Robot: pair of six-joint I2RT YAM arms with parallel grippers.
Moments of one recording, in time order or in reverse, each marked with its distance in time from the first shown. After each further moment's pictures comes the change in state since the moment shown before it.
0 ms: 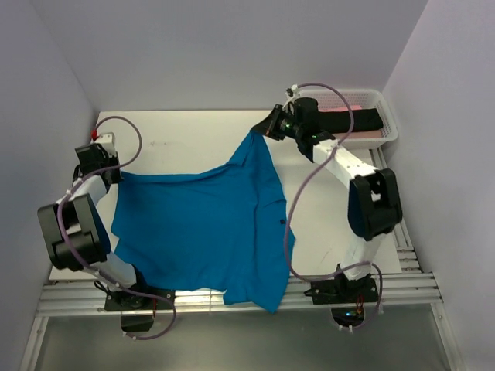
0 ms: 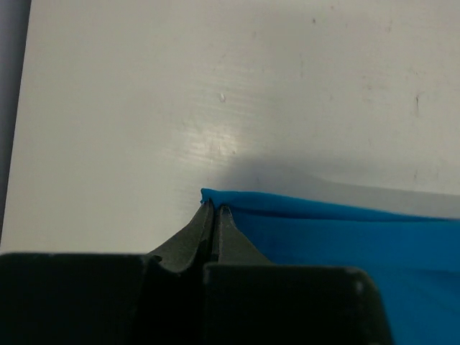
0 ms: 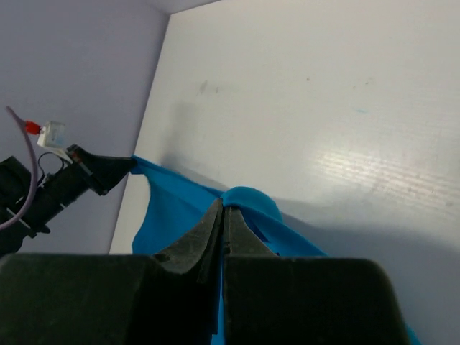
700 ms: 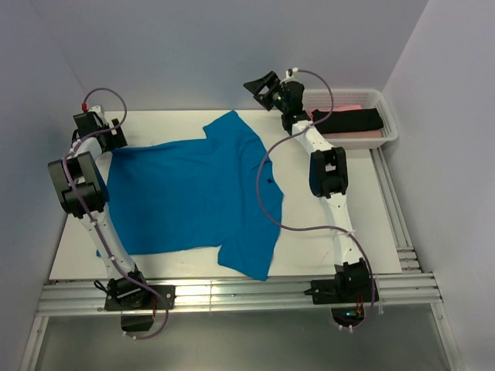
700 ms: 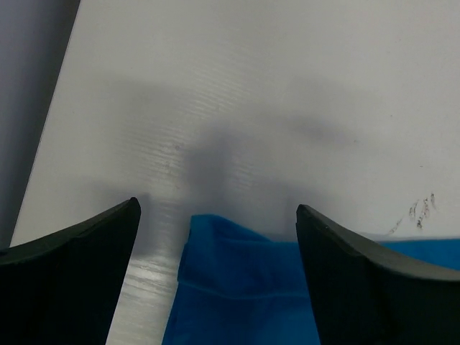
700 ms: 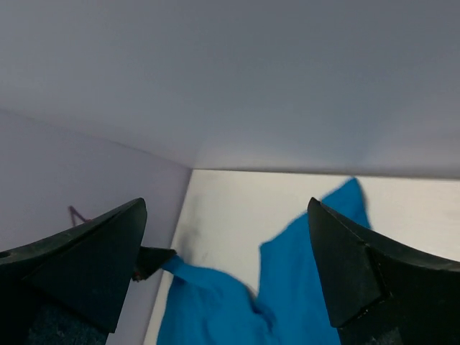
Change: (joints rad) left arm 0.017 0.677 0.779 -0.113 -0.005 -0.176; right arm -0.075 0.953 1.082 0.206 0.053 0.322
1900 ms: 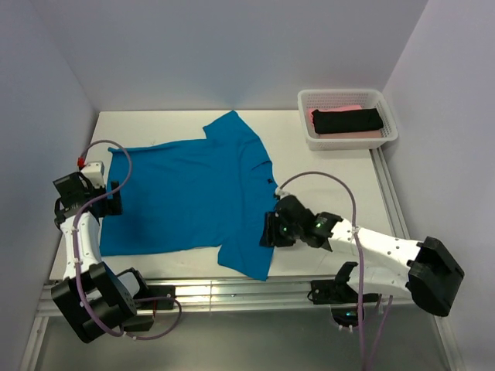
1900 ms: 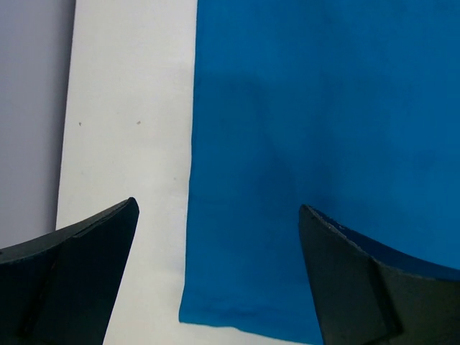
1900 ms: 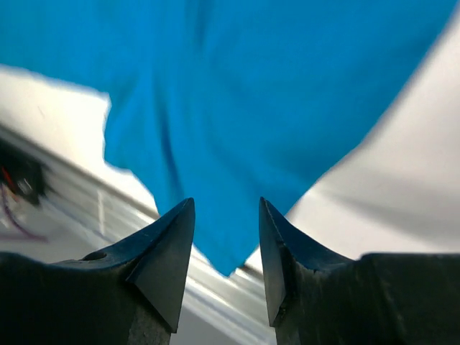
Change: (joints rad) left arm 0.166 -1.151 -0.954 -0.304 0.030 0.349; right arm 0.575 -1.608 -1.830 -0.688 0.319 -0.265
